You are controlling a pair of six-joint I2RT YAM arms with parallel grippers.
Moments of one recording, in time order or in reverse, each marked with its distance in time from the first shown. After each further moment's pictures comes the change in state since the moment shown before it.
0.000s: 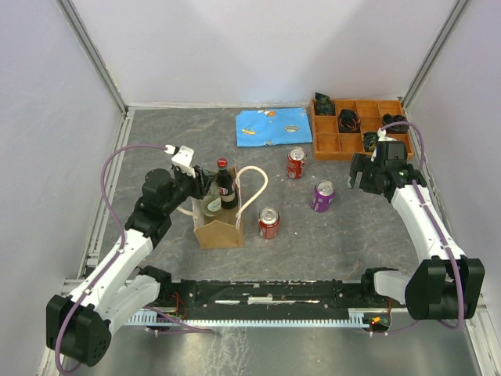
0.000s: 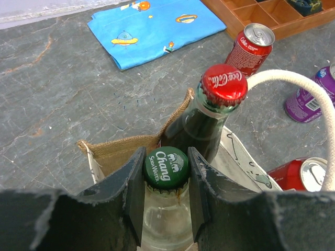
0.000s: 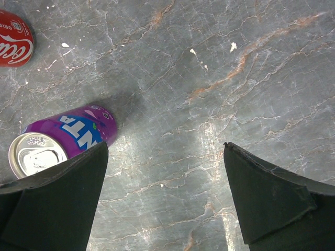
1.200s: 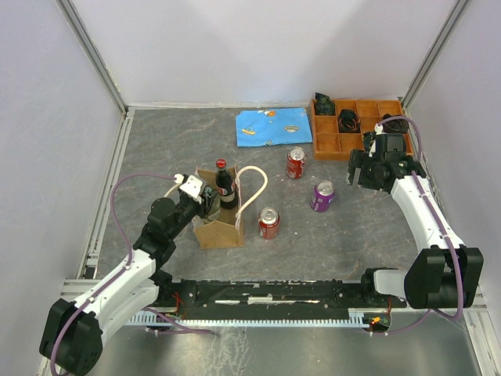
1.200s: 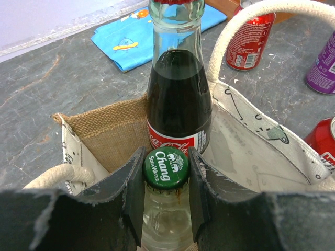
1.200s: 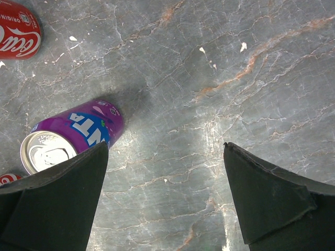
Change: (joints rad) left arm -0.091 -0.116 -0.334 0.344 -0.095 0.164; right arm 0.000 0.067 0.079 -0.058 -0.038 -0.018
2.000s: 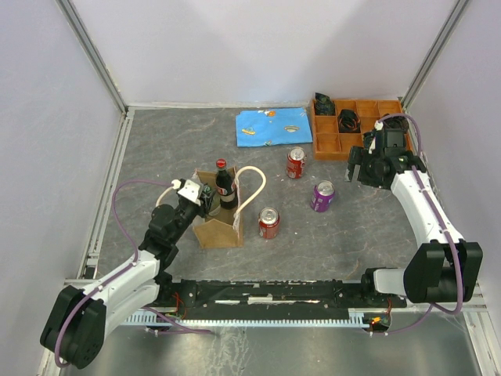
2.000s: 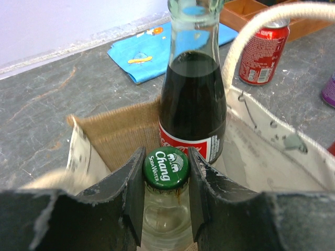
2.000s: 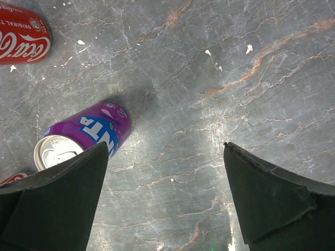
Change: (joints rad) left arm -0.005 0.082 -0.089 0.258 -0.048 0.000; right arm 0.000 0.036 0.051 -0.031 -0.018 0.023
